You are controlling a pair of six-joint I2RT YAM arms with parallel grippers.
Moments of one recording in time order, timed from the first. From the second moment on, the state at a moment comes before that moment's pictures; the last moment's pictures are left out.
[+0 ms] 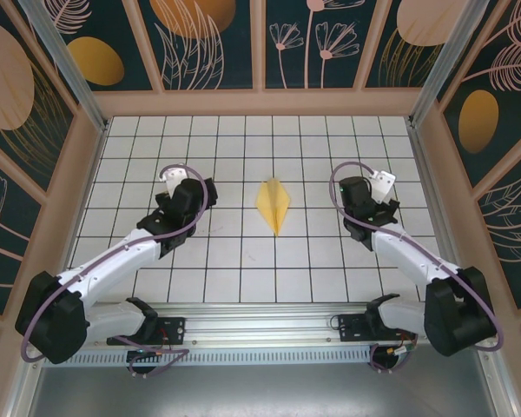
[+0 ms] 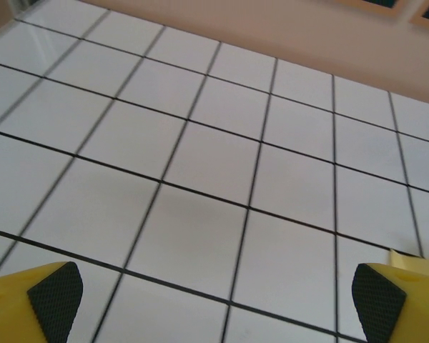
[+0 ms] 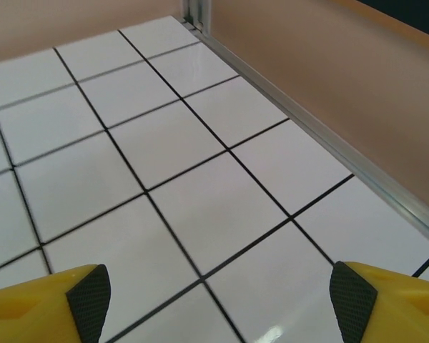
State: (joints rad) left arm -0.60 1.20 0.76 -0.17 -0.65 -0.62; right arm 0.35 1.21 0.63 -0.15 0.81 0.51
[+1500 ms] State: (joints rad) left arm -0.07 1.51 0.25 1.08 -0.43 -0.09; right arm -0.02 1.54 0.21 1.12 0.06 0.10
